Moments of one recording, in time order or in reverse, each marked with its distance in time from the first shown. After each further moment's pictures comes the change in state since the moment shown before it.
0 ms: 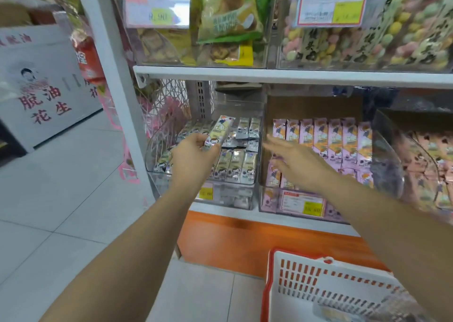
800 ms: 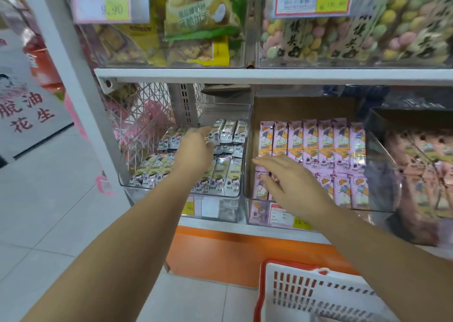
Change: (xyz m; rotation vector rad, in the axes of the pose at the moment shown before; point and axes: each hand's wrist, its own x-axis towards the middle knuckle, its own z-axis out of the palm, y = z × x) left_hand 0.067 -0.006 0.060 0.291 -0.185 0.150; right_hand -0.010 0.015 0.026 0.113 0.288 -0.087
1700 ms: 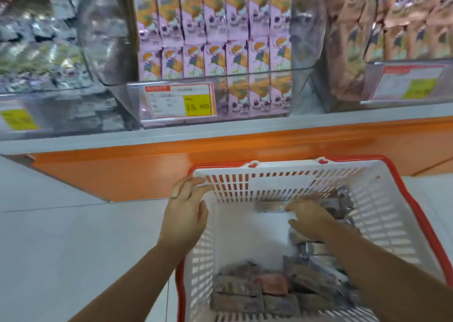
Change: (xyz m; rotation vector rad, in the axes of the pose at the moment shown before) left_hand -0.247 -0.056 0.206 0.116 -0.306 0.320; right_hand -0.298 0.157 0.117 -0.075 -0.911 0.766
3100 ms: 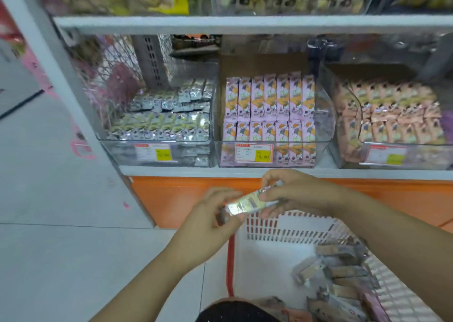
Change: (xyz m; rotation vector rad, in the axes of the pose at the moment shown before) left_hand -0.037 0.046 -0.186 -0.609 -0.033 0.016; right_hand -0.165 -0.182 -0.183 0.976 -0.126 -0.408
